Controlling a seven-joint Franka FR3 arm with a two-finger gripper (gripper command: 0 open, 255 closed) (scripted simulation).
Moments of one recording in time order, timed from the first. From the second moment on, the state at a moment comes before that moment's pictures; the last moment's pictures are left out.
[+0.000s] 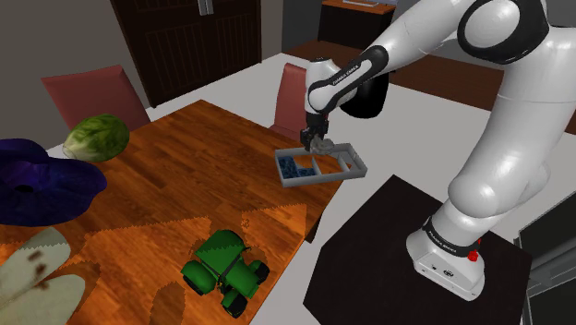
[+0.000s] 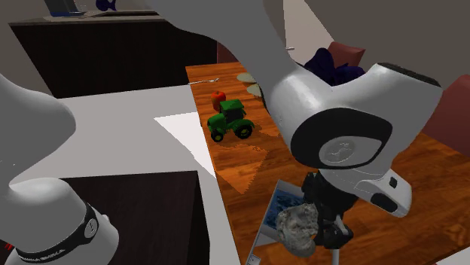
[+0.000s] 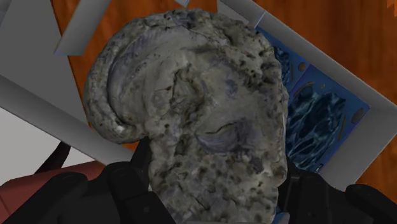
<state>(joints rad) -0.32 0.29 0.28 -2.16 -0.12 2.34 0.09</state>
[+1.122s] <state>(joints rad) -0.31 0.41 0.25 -2.16 -0.18 2.46 0.10</state>
